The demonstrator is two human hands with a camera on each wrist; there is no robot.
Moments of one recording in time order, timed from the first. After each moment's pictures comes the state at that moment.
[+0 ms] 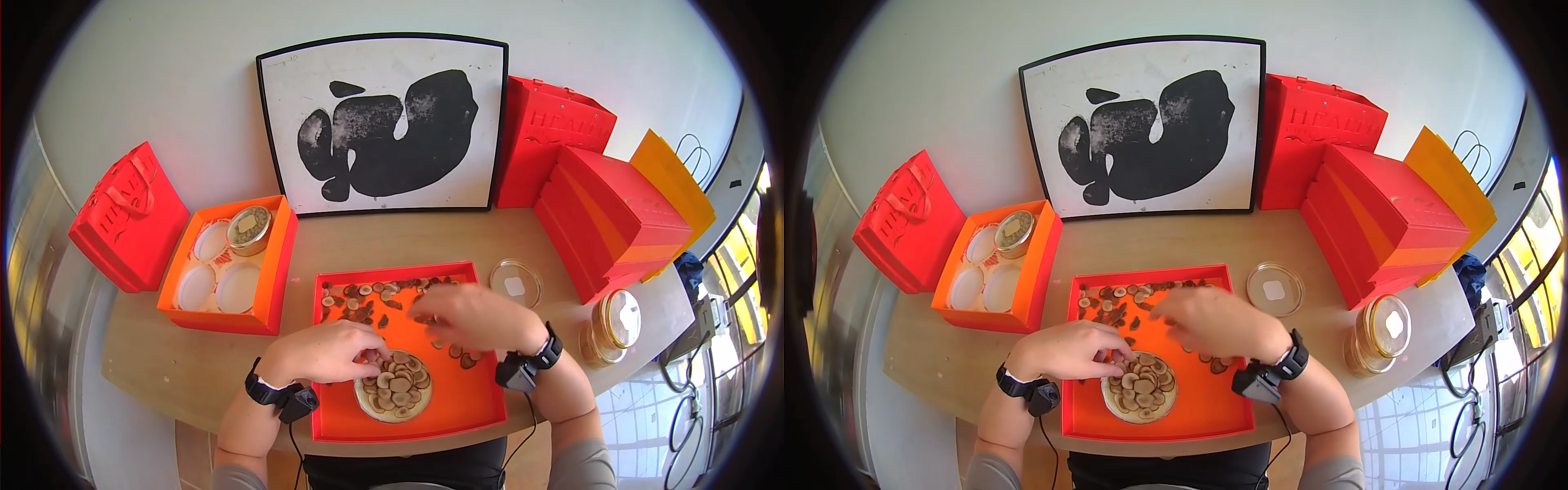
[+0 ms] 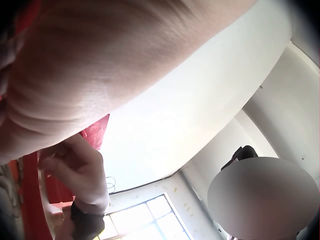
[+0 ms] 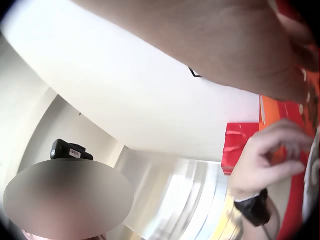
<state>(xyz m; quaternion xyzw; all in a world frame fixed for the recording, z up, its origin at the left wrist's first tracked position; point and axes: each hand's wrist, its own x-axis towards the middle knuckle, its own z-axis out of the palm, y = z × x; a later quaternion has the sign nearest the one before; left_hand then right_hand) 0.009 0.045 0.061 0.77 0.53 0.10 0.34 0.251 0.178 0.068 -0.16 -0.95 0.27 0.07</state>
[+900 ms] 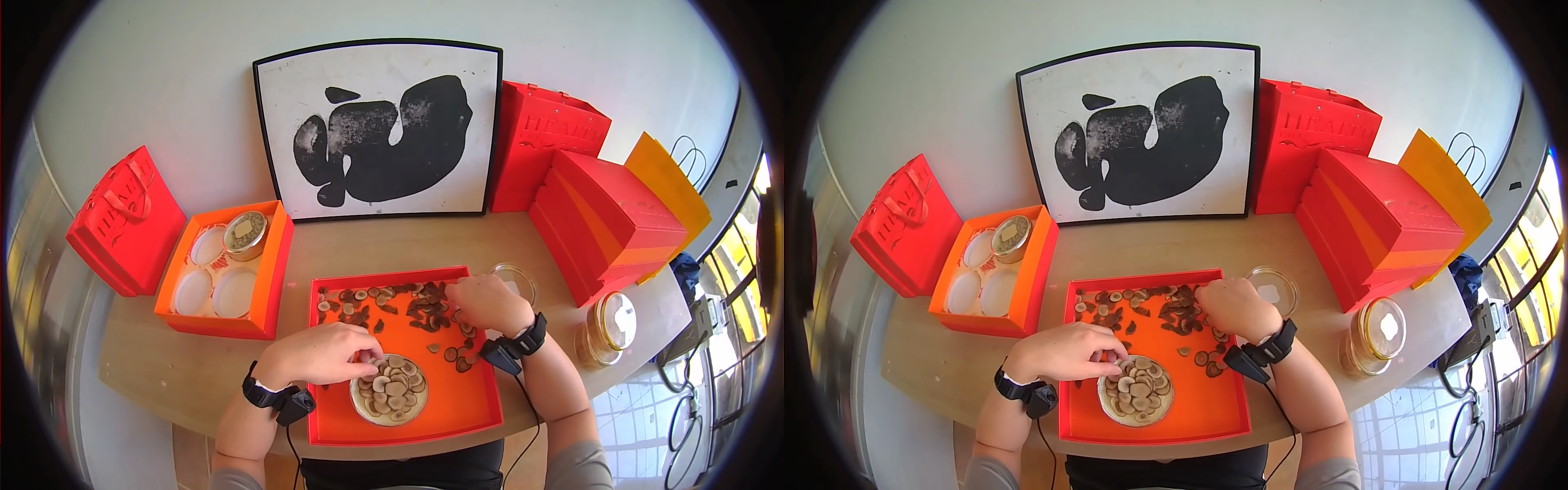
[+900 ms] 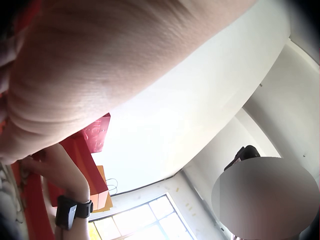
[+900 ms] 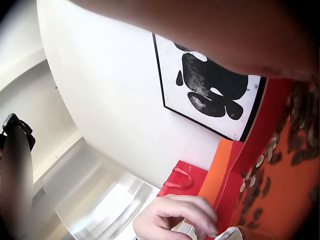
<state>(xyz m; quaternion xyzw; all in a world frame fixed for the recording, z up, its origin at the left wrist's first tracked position) 0.009 0.047 0.062 0.75 0.56 0.07 0.35 0.267 0.230 0.013 -0.25 -0.97 0.04 0.00</state>
